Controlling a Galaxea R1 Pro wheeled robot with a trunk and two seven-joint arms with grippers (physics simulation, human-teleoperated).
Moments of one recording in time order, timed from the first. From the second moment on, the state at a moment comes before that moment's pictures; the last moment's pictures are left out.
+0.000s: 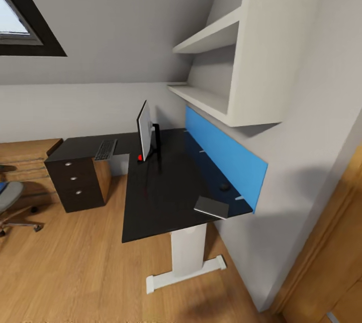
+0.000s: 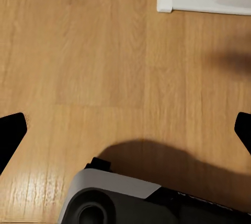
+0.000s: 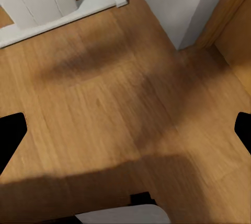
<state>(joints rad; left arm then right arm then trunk) 0.05 -0.01 -0.12 -0.45 0.37 -0.33 0.12 -0.13 0.04 0.23 0.02 -0.39 -0.74 -0.04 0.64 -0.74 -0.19</state>
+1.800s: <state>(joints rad) 0.05 -0.02 -0.12 -0.45 0.37 -0.33 0.11 -0.13 0.03 0.23 0.02 -0.39 -0.74 -0.04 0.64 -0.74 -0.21</state>
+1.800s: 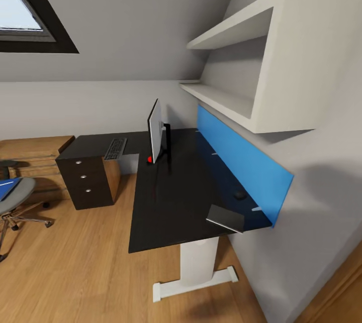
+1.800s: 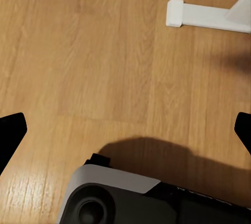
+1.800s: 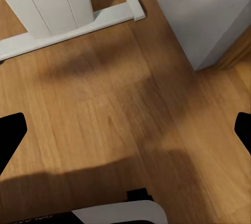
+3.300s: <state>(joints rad) 0.05 -0.01 -0.12 -0.45 0.37 -0.34 0.11 -0.69 -0.14 0.09 -0.62 -0.41 0.26 -0.25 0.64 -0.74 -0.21</state>
